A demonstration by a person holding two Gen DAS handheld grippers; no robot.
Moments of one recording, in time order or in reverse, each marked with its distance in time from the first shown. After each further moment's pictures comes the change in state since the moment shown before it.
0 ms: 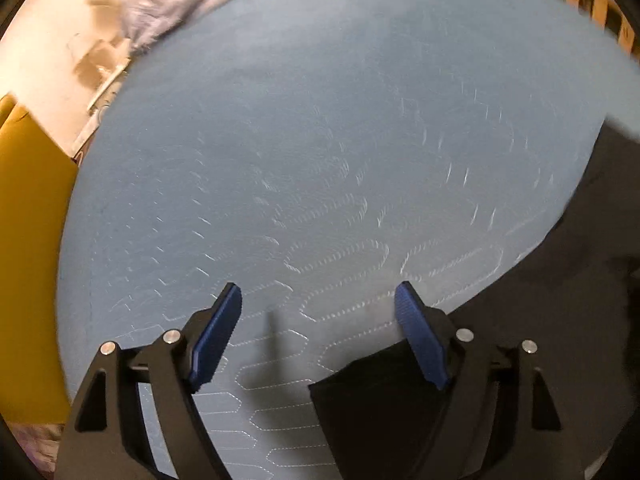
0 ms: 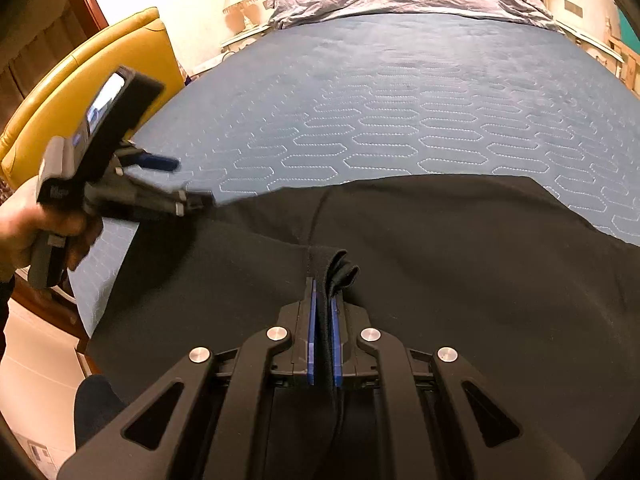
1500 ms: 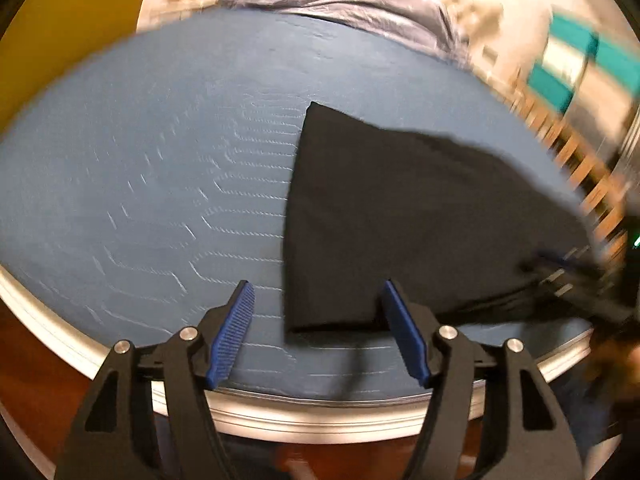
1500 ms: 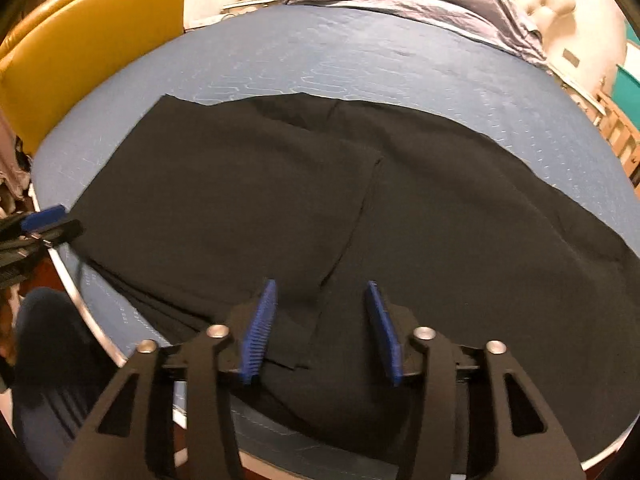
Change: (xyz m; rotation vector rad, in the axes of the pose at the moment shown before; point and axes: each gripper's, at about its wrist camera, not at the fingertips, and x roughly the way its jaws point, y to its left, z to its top) left arm -0.074 0.006 -0.250 -0.575 -0.212 -0.356; right arm -0.030 0.042 -0.082 -0.179 0.040 -0.238
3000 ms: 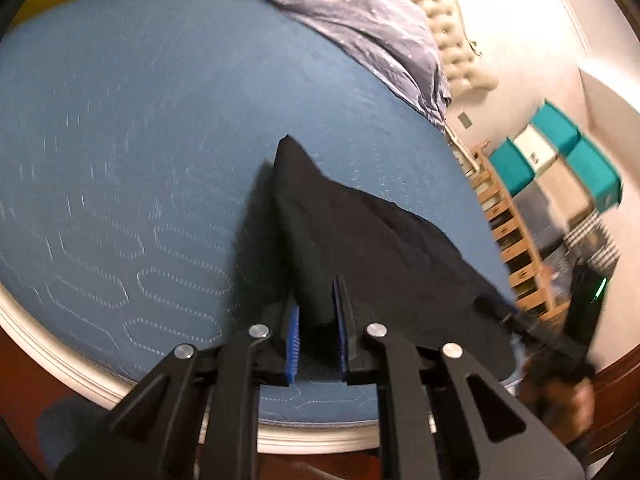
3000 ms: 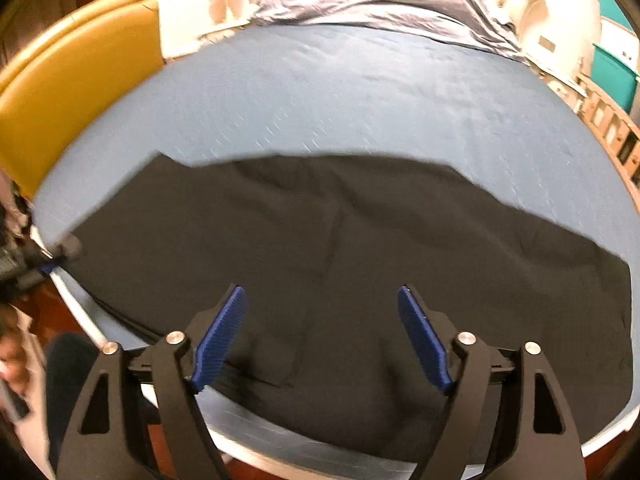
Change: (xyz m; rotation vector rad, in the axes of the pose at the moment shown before) left arm -0.016 -0.008 0.019 -0.165 -0.063 -0.202; right arm -0.045 -0.022 0.036 0.109 -0.042 0.026
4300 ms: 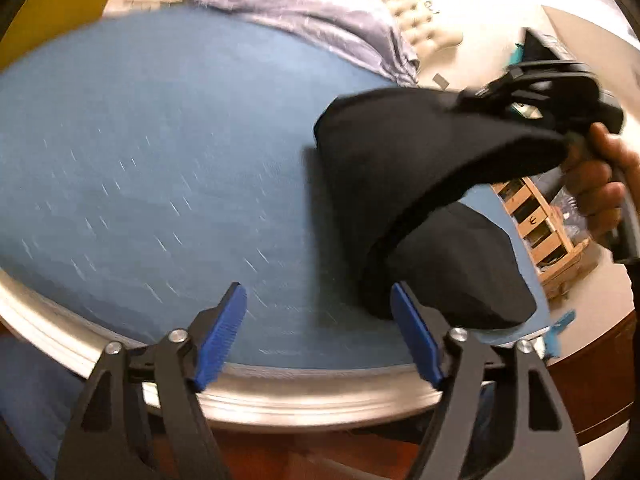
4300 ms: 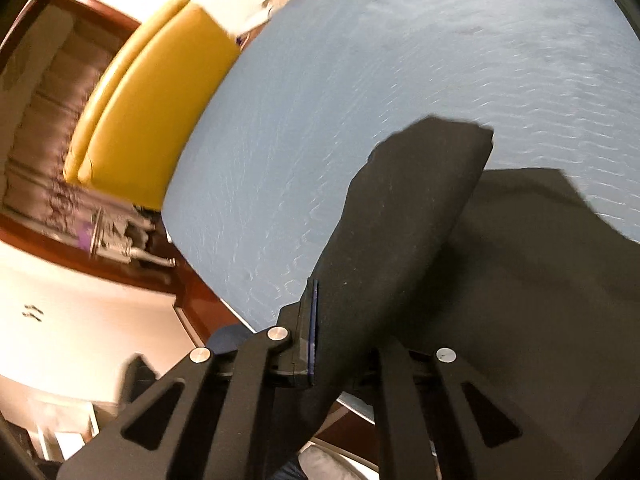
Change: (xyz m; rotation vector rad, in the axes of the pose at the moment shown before) left arm 0.013 -0.089 -0.115 0.138 0.030 0.012; right arm 0.000 -0.042 0.093 0.153 0.288 0.528
